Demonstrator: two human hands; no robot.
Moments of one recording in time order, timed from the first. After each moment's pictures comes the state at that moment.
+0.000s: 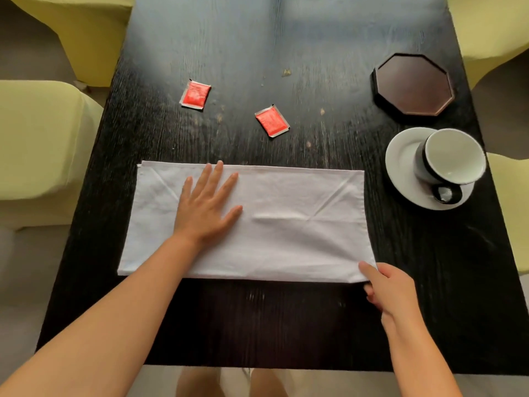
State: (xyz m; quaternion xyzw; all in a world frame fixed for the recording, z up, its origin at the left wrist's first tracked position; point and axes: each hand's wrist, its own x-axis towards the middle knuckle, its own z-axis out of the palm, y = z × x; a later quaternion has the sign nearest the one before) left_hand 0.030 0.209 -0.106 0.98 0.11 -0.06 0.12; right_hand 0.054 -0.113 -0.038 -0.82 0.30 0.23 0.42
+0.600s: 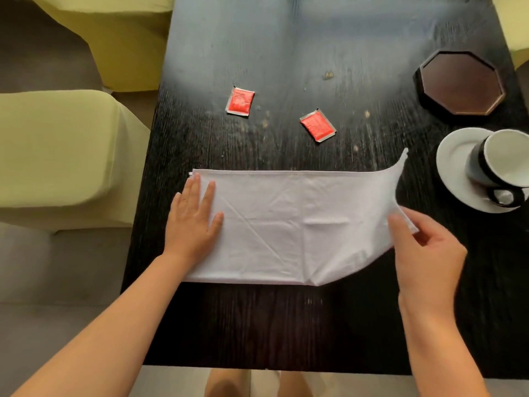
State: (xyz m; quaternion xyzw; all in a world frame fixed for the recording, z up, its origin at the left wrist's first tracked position) left_hand -0.031 0.302 -0.109 0.97 0.18 -0.07 0.14; right_hand 0.046 0.011 0.037 -0.82 0.13 -0.01 0.56
